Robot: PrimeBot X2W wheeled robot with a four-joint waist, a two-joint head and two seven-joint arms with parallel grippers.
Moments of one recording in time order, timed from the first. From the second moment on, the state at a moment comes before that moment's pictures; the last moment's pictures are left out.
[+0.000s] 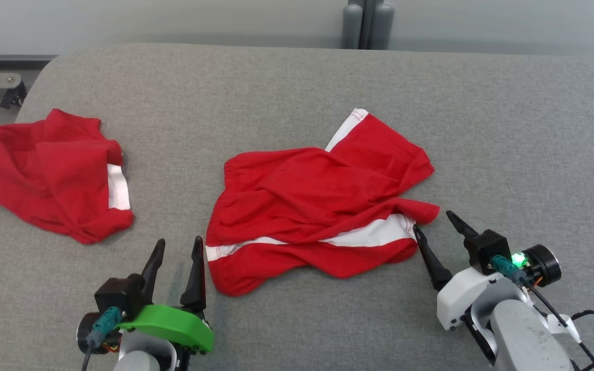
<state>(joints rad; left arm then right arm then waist) -0.15 0.05 -0.17 0.41 -0.35 -0.13 -0.26 -0.31 -0.05 0.08 0.56 -0.08 0.13 -0.26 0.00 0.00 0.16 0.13</state>
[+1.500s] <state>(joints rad) -0.03 0.05 -0.11 0.35 -0.17 -0.13 -0.26 -0.17 -0.05 -0.02 0.47 0.07 0.13 -0.26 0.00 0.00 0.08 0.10</state>
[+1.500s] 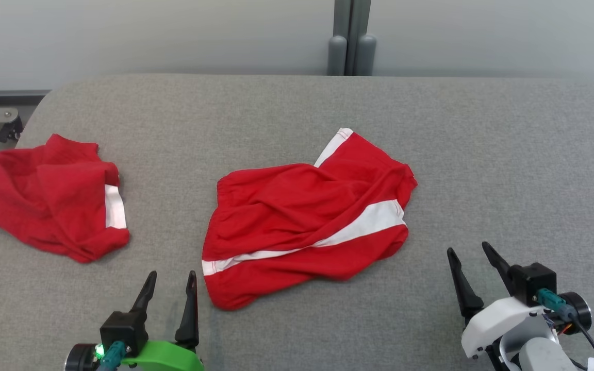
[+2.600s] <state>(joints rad) -0.24 0.05 -0.28 0.60 -0.44 -0.13 -0.26 -0.32 -0.05 0.07 0.49 0.07 0.13 -0.26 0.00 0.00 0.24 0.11</state>
